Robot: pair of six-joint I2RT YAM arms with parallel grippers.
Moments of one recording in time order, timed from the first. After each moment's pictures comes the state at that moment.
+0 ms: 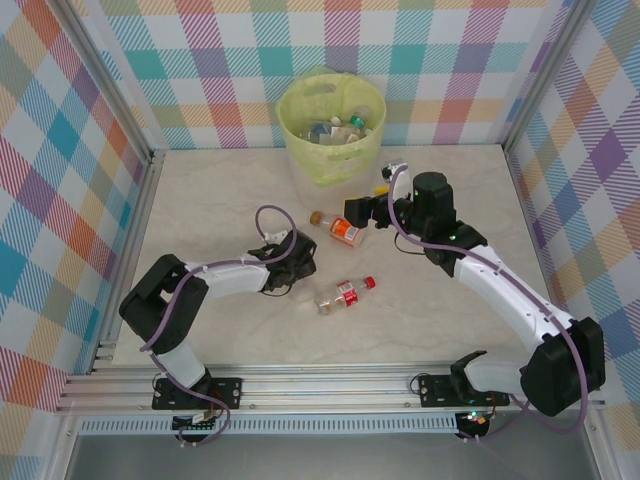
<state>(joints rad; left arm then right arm) -0.70 1.69 0.88 -0.21 -0.28 -0.97 0.48 1.25 1.02 -0.10 -0.31 0.28</state>
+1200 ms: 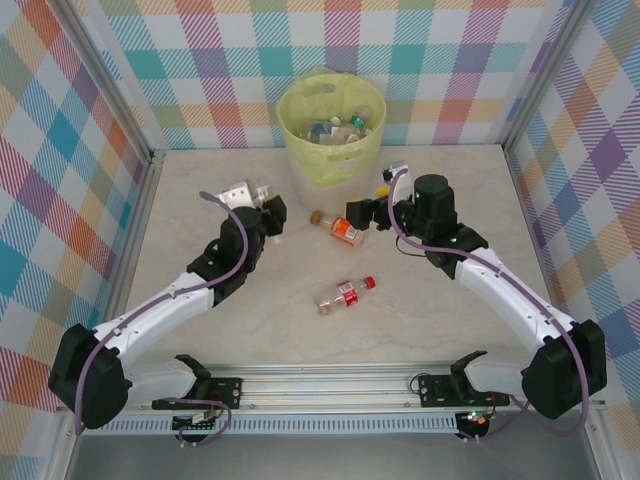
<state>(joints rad) -0.61 1.20 0.85 0.13 -0.49 -0.51 0.48 1.23 1.00 -0.09 -0.30 0.26</state>
